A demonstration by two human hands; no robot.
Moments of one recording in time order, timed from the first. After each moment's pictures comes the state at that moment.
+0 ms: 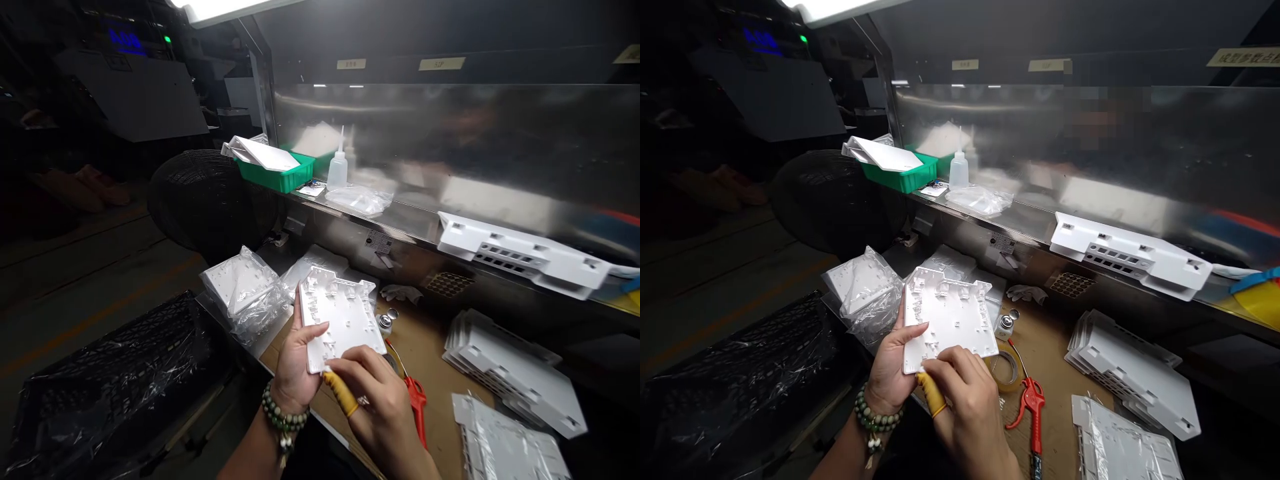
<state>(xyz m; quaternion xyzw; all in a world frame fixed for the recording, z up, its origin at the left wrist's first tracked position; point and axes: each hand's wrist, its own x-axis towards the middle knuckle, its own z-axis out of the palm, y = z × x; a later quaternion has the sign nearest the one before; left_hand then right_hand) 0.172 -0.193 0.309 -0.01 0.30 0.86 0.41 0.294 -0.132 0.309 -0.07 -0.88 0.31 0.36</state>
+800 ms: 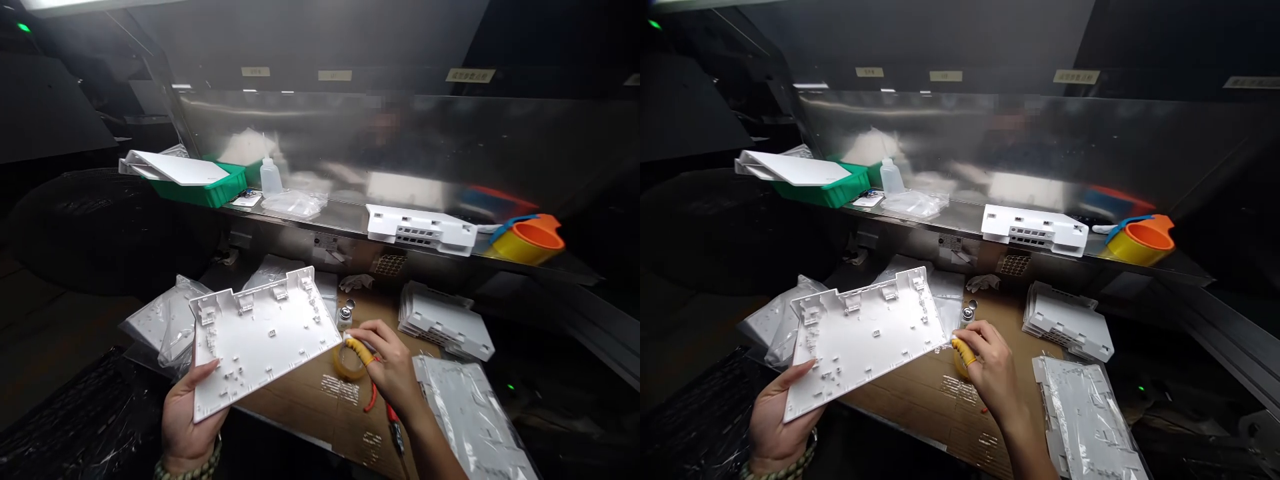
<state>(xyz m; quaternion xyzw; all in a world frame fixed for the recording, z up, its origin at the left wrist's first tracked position) 0.100 -0.257 0.270 0.09 0.10 0.84 0.53 0.348 -0.060 0.287 -0.24 -0.85 0.27 0.39</state>
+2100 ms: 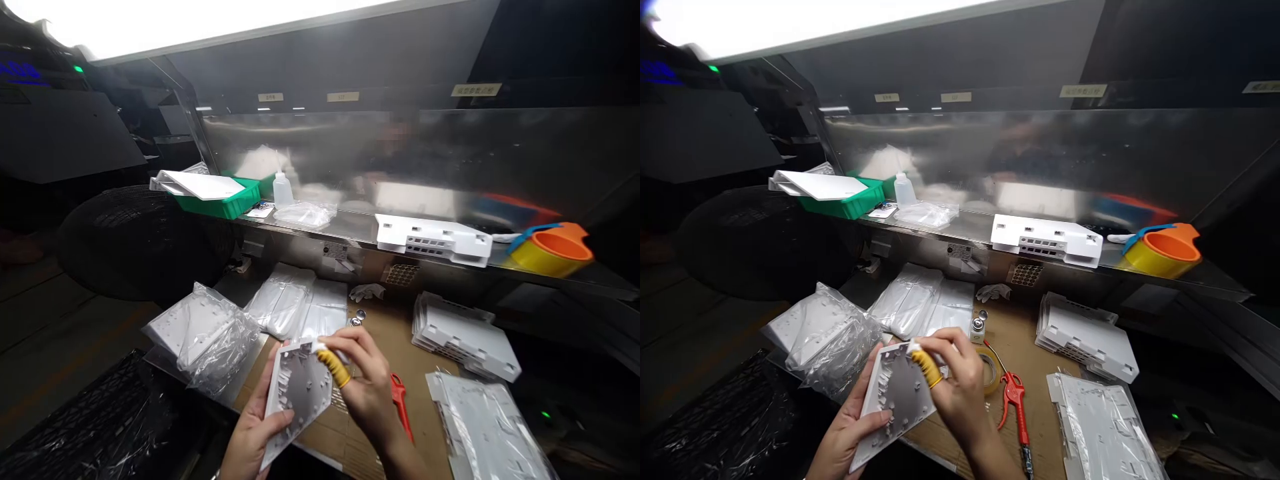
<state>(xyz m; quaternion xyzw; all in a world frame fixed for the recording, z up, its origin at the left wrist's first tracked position) 0.185 -0.246 0.280 0.05 0.44 0.76 0.48 0.297 -0.091 0.307 -0.15 -0.78 0.37 0.49</state>
